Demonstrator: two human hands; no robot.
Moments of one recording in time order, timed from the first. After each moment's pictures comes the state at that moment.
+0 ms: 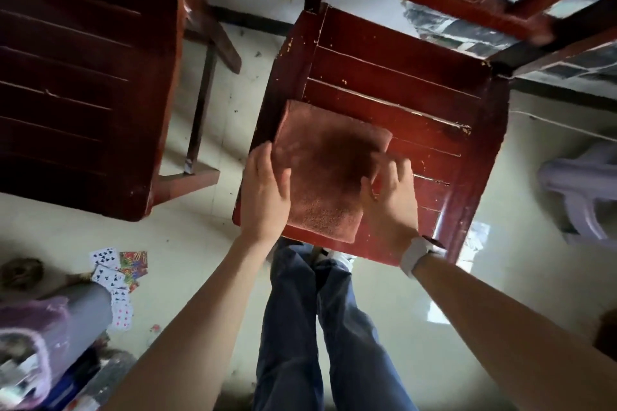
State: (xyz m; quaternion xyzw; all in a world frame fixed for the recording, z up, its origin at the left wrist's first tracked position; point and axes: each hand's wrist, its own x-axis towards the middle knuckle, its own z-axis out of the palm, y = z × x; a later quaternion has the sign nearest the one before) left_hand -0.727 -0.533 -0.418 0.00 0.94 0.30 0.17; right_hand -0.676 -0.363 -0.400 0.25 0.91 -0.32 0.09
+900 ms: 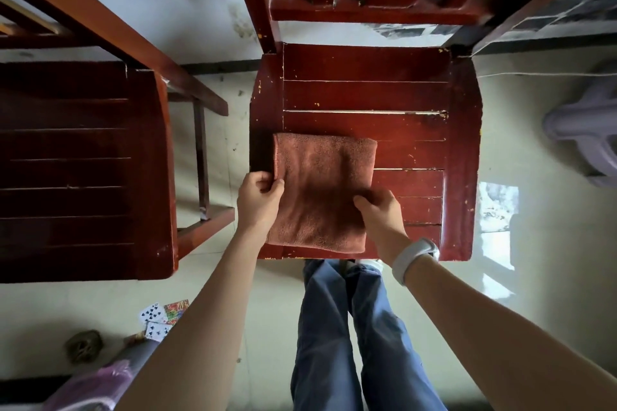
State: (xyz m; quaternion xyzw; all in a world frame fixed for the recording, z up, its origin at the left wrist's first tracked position) left_hand -0.778 -0.525 -0.400 -0.17 0.85 0.39 0.33; right_hand -0.680 -0.384 -0.391 0.59 0.58 -0.54 0.15
